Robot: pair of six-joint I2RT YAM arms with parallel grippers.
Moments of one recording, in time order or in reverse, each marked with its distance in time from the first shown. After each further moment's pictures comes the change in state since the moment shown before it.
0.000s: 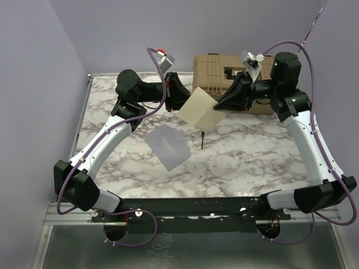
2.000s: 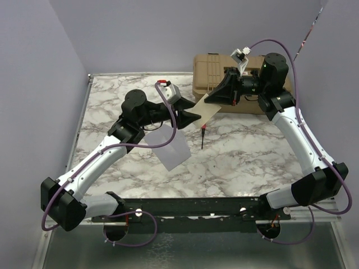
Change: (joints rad) left arm -0.133 -0.203 -0.237 -0.288 -0.437 0.692; right arm 0.053 0.072 -0.082 0.313 0.127 0.332
